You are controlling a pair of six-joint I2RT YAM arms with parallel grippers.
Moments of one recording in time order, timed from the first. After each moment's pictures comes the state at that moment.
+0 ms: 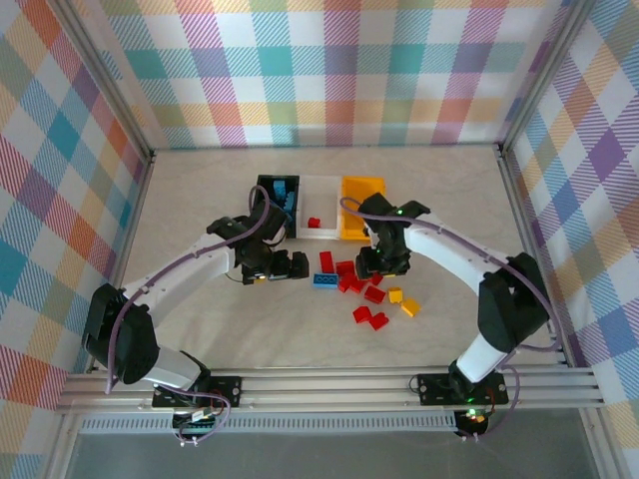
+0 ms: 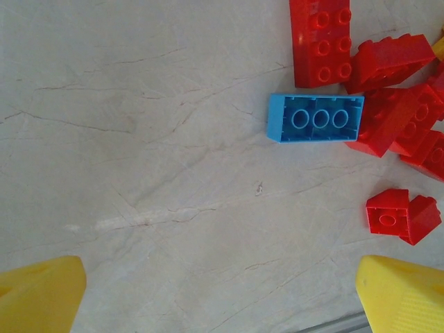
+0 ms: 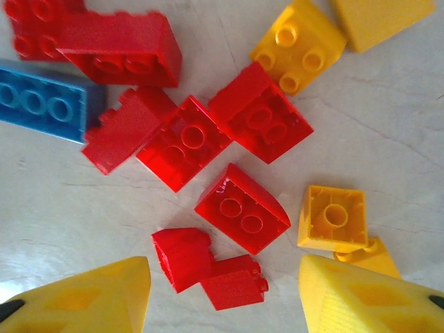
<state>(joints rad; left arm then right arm) -0.59 1.45 1.13 -0.94 0.15 -0.61 0.61 1.64 1.25 -1.07 -0.10 0.40</state>
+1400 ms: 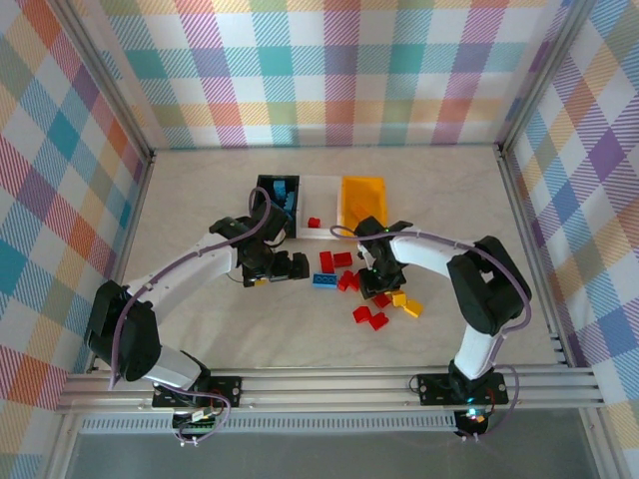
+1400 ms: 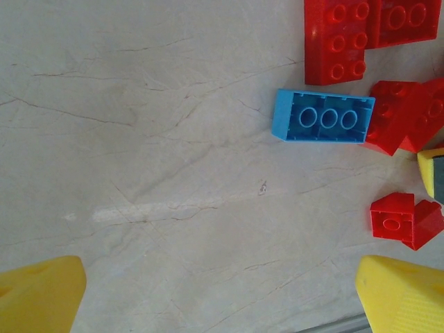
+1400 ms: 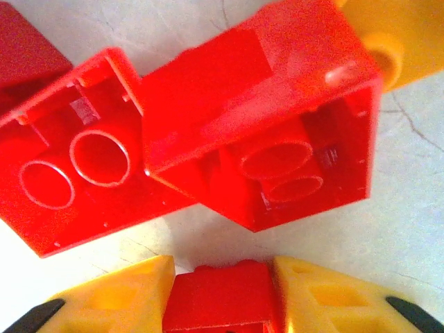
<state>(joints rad) -0.59 1.47 1.13 -0.94 0.16 -0.64 0.61 1.77 1.08 -0.86 -0.10 0.28</state>
